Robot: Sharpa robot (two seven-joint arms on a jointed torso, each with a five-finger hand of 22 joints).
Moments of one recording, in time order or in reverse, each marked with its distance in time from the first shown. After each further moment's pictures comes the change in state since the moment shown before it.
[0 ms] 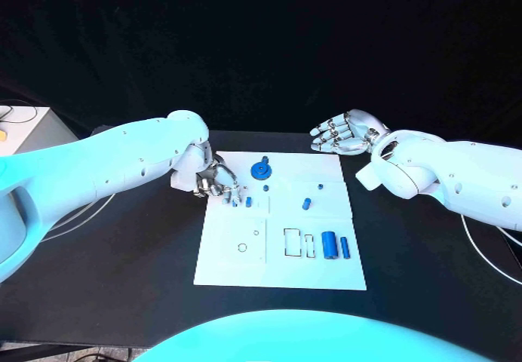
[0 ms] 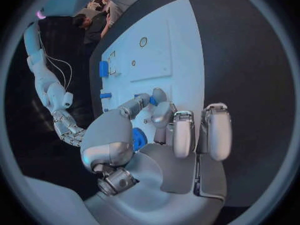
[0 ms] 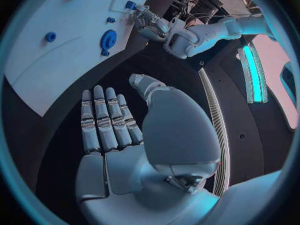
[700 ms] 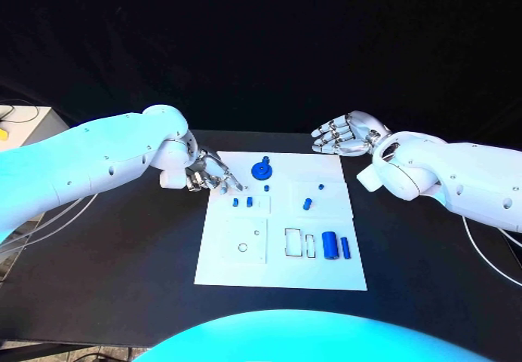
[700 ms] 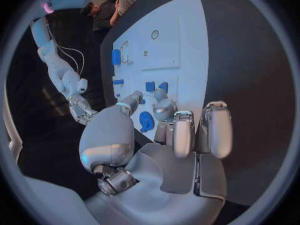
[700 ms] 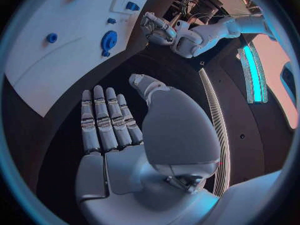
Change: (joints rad) left arm -0.003 -0.149 0.076 0.161 0.042 -0.145 0.024; left_hand 0.081 -0.060 -0.216 0.122 -0.143 -0.051 0.019 -0.036 0.046 -0.063 0.014 -0.054 -0.065 0.000 0.000 0.000 0.000 0.000 -0.001 0.001 -0.052 0.000; right arm -0.005 -0.003 0.000 0.001 0.000 0.001 0.000; right_hand 0.000 0.000 0.000 0.000 0.000 0.004 0.004 0.000 0.000 0.000 0.000 -0.003 0.000 0.000 0.000 0.000 -0.002 0.000 0.000 0.000 0.000 0.000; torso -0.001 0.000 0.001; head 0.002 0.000
